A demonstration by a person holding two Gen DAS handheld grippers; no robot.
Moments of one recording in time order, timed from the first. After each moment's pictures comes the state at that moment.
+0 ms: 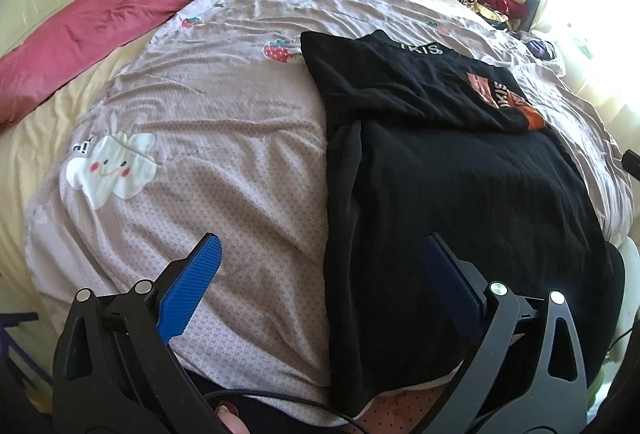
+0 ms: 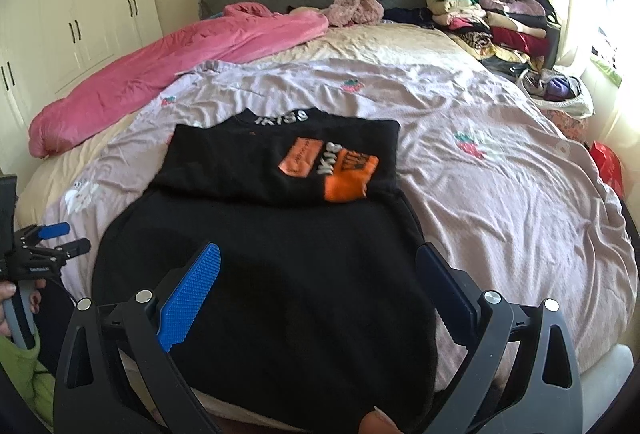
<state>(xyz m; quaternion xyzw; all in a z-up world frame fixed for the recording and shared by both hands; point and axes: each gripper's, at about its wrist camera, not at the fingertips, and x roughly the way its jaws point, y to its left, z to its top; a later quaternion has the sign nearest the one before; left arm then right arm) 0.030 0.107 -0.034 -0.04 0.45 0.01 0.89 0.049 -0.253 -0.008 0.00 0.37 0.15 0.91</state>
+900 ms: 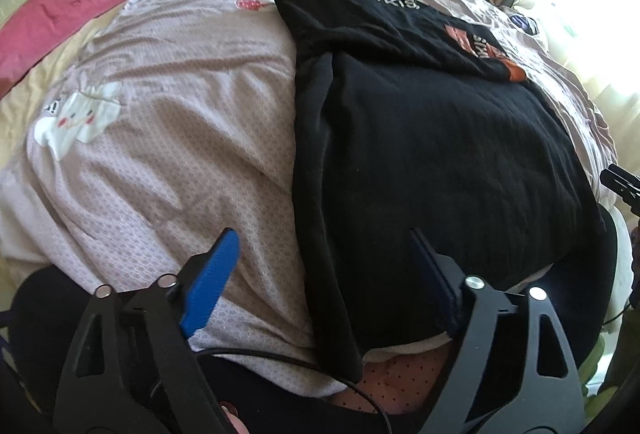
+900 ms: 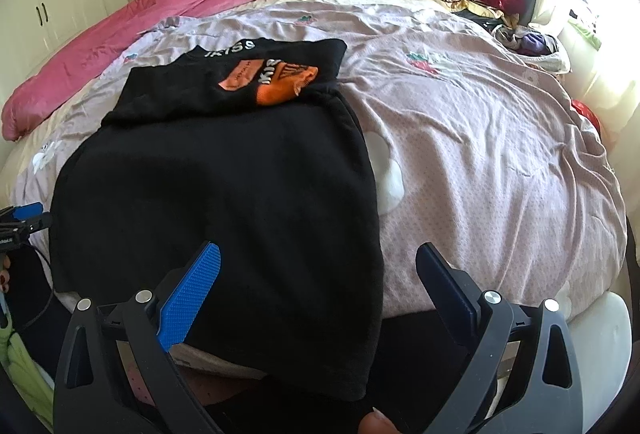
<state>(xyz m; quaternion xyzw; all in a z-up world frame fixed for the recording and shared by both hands) 0.012 0.098 -0.067 -0.05 0.49 -0.03 0.87 0.024 -0.300 -0.066 -0.02 0.44 0.11 0.89</state>
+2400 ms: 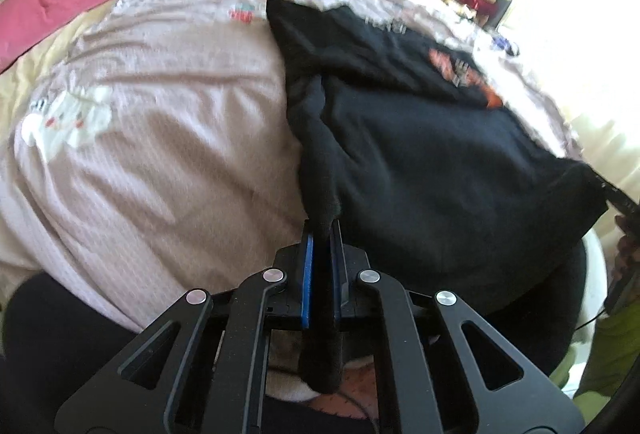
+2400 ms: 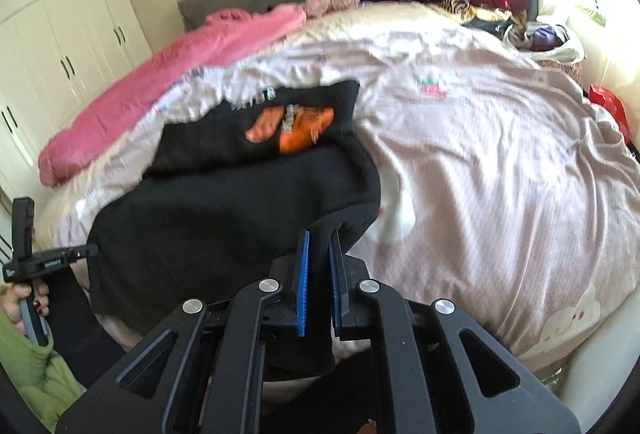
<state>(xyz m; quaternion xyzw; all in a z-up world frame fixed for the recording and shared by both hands) 0.012 0.111 -0.046 -0.11 0.46 -0.07 0.88 0.022 -0.330 -0.033 0.09 0.37 0.17 0.91</state>
